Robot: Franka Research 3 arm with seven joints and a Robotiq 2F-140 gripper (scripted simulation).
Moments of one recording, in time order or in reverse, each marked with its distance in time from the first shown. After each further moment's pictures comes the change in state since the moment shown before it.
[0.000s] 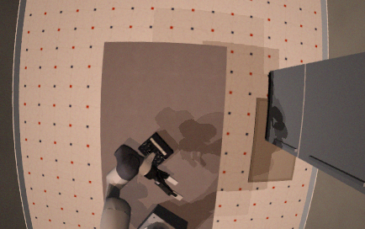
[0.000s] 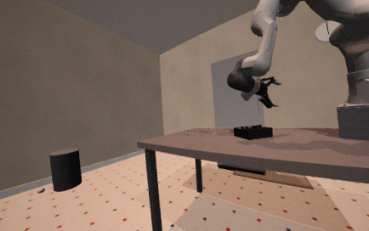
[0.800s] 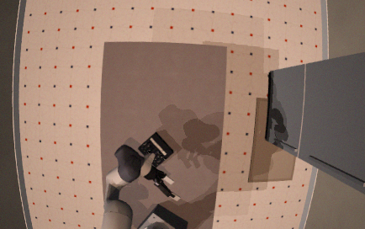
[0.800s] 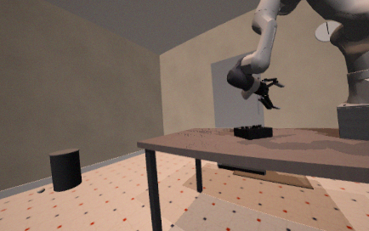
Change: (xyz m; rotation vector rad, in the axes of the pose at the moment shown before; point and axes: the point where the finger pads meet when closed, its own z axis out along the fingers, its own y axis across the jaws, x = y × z) arm -0.018 -0.019 -0.004 0.110 -0.077 0.015
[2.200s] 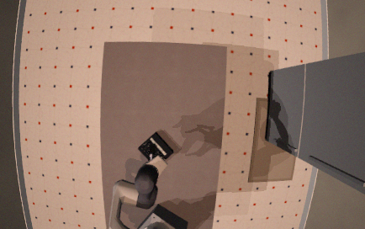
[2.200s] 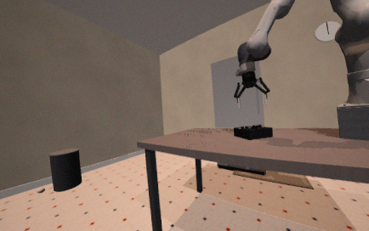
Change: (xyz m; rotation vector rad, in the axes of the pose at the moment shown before) arm 0.037 -0.100 -0.167 1.129 -0.507 0.683
